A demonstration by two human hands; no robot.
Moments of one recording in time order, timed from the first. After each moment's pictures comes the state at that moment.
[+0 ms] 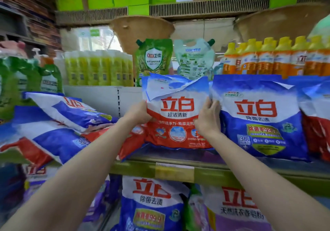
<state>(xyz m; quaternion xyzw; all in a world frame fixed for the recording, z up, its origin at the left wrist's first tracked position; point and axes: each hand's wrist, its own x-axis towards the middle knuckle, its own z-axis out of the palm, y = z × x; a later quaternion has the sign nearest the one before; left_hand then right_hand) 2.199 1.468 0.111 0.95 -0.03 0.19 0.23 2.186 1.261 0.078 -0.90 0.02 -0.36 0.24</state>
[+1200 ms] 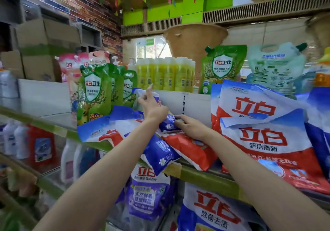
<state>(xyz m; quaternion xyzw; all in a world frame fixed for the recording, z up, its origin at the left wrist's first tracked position) 2.144 1.603 0.120 0.76 0.09 0.38 0.51 2.210 1.480 0.089 -0.90 -0.32 -0.06 0.29</state>
